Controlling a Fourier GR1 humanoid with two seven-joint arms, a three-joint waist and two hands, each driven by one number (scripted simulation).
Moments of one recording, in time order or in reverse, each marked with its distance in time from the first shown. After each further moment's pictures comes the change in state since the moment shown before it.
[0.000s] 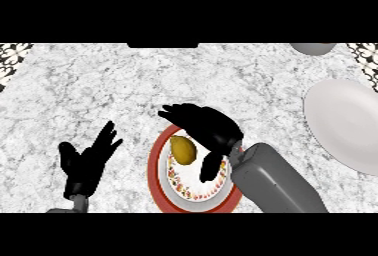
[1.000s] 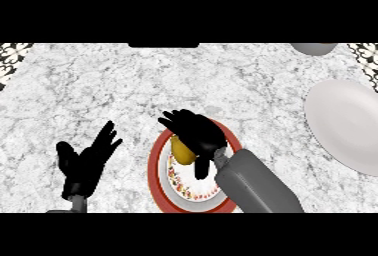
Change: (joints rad) left arm 0.009 -0.025 0.032 -0.027 -0.021 -0.038 0.029; right arm 0.017 0.105 0.020 0.205 0.248 -0.098 -0.032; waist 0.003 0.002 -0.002
